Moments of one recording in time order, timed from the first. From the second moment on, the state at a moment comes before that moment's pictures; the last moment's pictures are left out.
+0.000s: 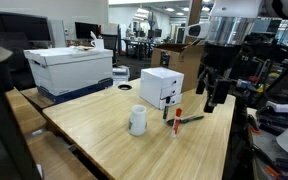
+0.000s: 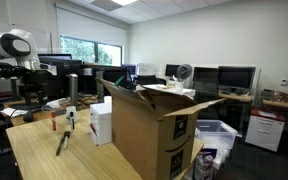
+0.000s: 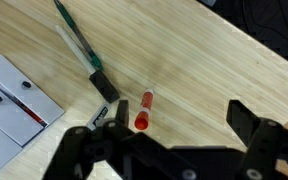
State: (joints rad) arm 0.29 -0.27 0.32 -2.65 -0.05 2.37 0.18
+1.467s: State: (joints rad) arm 0.25 0.07 0.26 -2.49 -0.05 2.48 0.25
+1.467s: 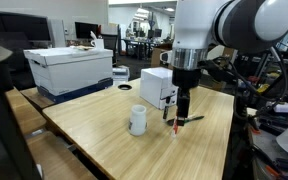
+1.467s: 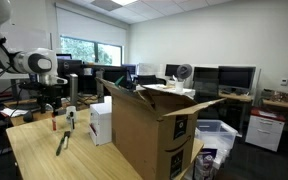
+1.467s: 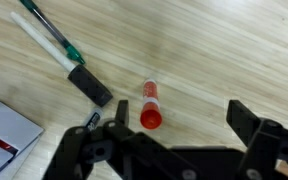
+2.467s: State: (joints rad) arm 0.25 0.15 0.20 -2.43 -0.06 2.49 0.30
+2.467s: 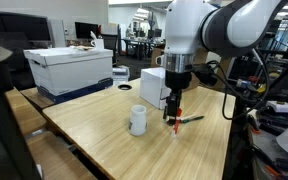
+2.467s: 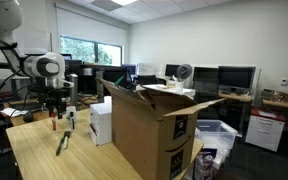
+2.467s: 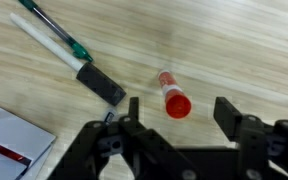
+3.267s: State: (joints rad) arm 0.27 0.15 0.20 -2.44 -0.06 2.49 0.36
